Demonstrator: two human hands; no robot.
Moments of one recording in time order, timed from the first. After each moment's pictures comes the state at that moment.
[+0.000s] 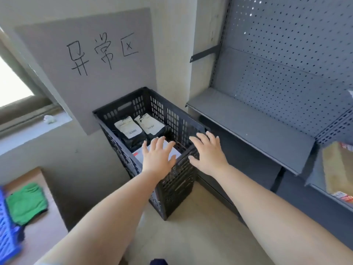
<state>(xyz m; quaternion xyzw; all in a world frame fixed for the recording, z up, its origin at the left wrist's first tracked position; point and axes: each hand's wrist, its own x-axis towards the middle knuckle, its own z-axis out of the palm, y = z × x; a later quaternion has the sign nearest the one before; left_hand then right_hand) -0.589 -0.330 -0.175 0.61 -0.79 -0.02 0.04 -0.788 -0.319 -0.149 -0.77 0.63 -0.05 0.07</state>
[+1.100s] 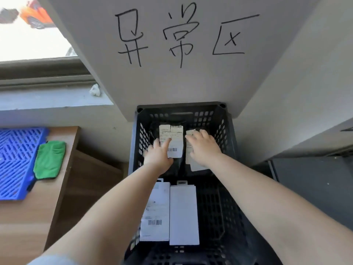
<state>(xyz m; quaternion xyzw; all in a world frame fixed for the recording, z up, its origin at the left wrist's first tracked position) -0.483 -0.593 -0.258 0.88 -0.41 -0.25 -0.04 -0.612 -0.720 -0.240 -0.94 0.28 0.13 0.14</state>
